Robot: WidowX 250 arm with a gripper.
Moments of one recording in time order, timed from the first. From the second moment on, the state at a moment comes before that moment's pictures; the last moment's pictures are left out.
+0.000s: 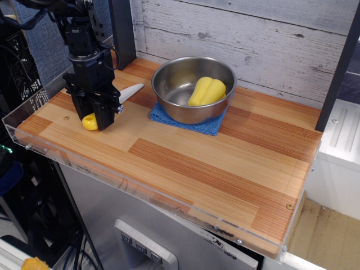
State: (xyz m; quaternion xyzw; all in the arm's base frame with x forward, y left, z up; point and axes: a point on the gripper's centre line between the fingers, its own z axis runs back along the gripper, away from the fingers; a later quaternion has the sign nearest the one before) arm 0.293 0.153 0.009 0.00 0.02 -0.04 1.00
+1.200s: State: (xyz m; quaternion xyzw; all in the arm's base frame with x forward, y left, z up) arm 0.306 0.086 0.157 -0.01 -0.11 -0.10 0.99
